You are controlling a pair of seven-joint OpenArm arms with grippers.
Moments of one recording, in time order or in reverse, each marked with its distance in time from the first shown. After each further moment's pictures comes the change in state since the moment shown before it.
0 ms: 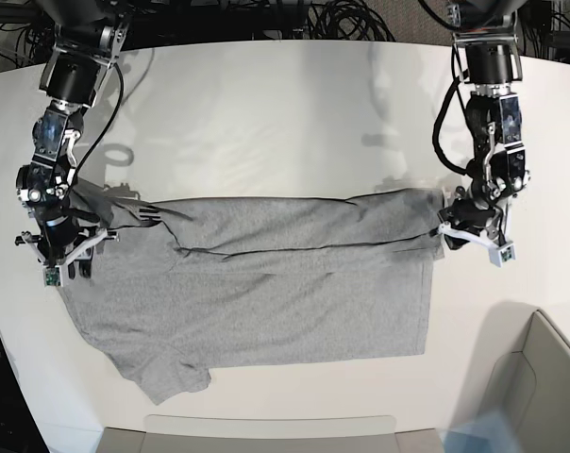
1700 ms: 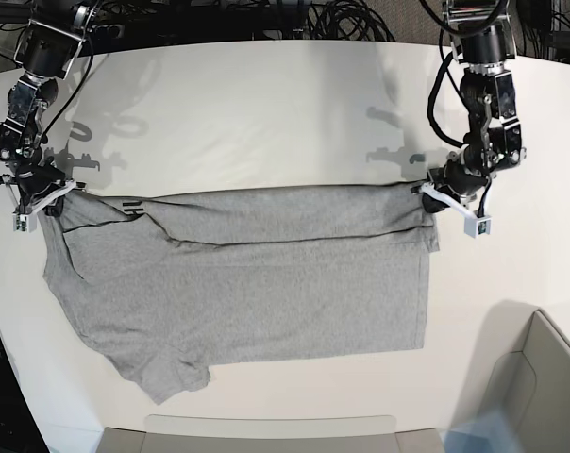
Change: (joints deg) left arm 7.0 1.0 -5.3 -2.2 -1.8 -16.9 4.9; right arm -5.9 8.2 5.5 -12.6 9.3 1.1 -0.1
